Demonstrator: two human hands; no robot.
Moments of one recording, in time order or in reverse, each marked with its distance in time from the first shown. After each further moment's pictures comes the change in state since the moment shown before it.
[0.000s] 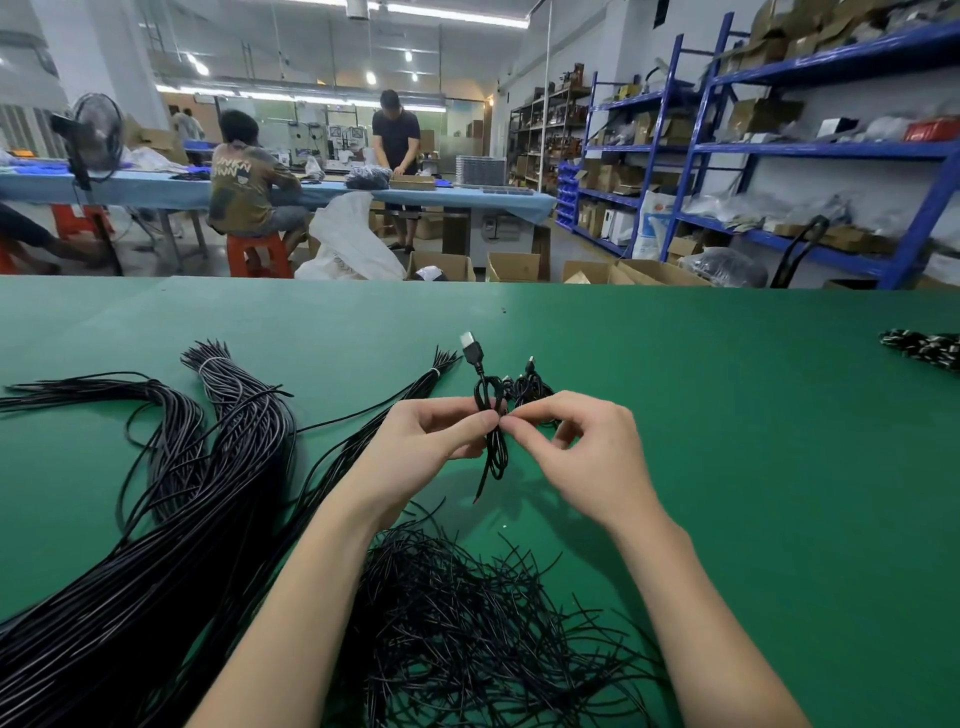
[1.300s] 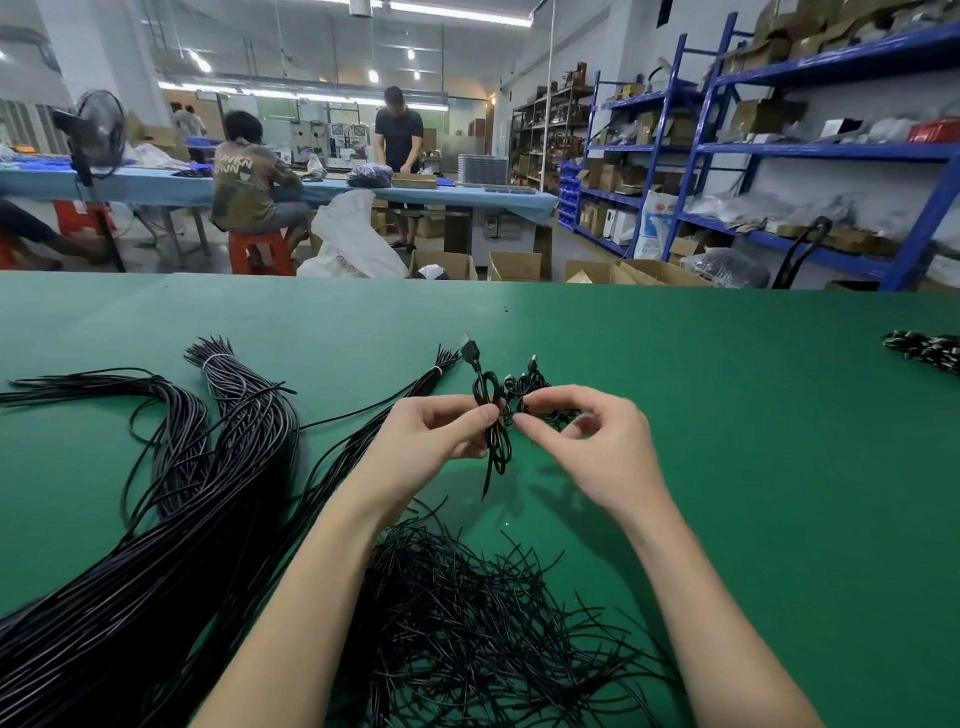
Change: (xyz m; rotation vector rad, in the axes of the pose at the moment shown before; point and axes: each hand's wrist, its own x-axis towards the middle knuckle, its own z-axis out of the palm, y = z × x) left_hand 0.002 -0.005 0.000 0.037 0.057 0.007; right_hand 0.003 0.006 -0.005 0.217 -0.015 0.177
